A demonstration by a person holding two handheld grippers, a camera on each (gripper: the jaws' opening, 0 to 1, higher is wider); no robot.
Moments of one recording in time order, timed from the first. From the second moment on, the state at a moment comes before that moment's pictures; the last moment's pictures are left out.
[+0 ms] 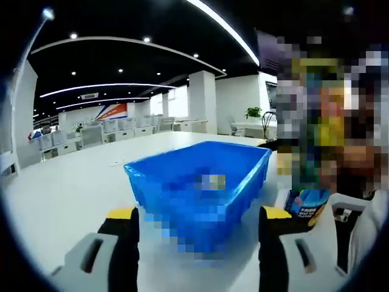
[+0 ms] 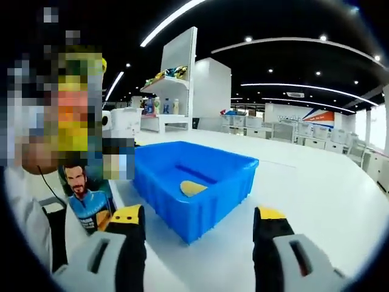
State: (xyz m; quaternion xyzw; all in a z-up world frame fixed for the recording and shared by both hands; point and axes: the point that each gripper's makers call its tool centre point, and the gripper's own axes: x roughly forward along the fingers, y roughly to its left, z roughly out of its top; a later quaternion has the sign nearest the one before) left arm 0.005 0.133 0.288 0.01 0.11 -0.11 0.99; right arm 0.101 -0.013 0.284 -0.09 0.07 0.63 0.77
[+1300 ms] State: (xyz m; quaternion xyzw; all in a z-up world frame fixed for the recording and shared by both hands) left arm 0.011 0.137 0.279 0.01 0.08 -0.11 0.99; right arm 0.095 0.014 0.263 -0.07 0.10 0.65 0.75
